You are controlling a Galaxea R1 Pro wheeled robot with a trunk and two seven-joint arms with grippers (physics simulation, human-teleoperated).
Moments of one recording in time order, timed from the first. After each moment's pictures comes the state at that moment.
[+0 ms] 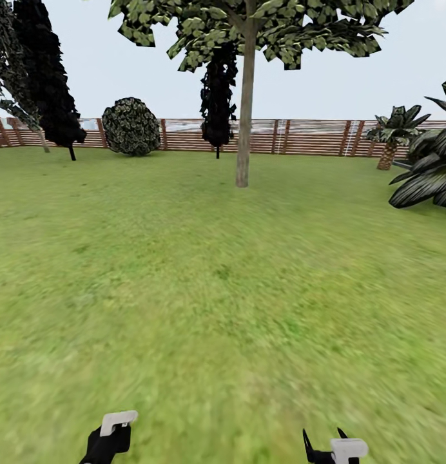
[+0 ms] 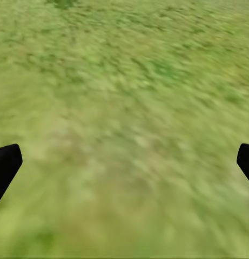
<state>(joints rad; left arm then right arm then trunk) -0.35 0.08 0.06 -0.36 0.04 -0.23 0.02 -0.36 -0.07 0.01 -0.03 0.00 -0.88 0.01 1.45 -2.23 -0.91</state>
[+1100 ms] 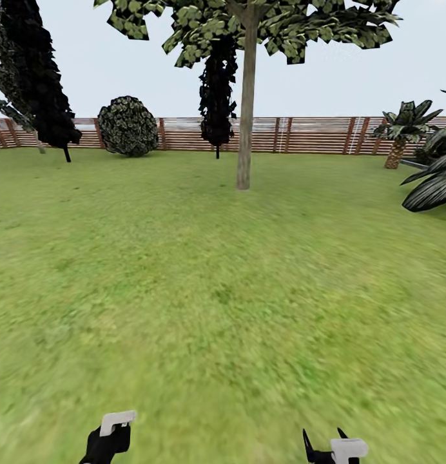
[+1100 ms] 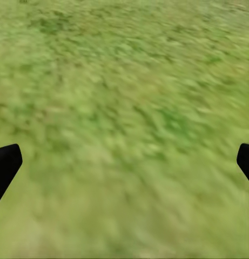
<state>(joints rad) -0.35 0.08 0.06 -0.36 0.04 -0.23 0.02 -0.36 -0.07 0.01 -0.03 0.00 -0.88 0.01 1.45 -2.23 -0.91</state>
